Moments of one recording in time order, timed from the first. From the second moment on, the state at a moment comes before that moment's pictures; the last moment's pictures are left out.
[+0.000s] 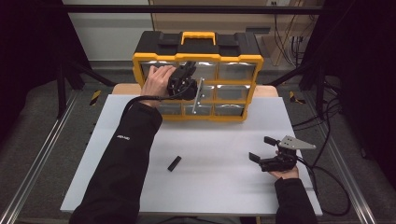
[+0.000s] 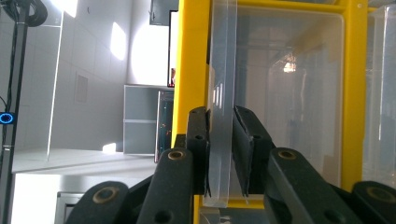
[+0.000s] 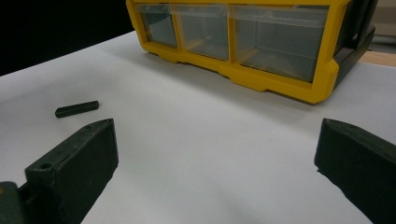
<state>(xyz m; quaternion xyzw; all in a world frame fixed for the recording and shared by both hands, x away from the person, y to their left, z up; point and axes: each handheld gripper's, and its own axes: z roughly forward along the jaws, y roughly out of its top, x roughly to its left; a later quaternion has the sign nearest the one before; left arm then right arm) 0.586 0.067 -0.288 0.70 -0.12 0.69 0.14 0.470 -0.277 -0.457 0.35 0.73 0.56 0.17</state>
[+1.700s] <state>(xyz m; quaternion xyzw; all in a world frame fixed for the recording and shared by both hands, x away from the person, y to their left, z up) 0.561 0.070 -0.288 0.70 -0.15 0.69 0.13 0.470 -0.277 -0.457 0.35 0.73 0.56 0.17</state>
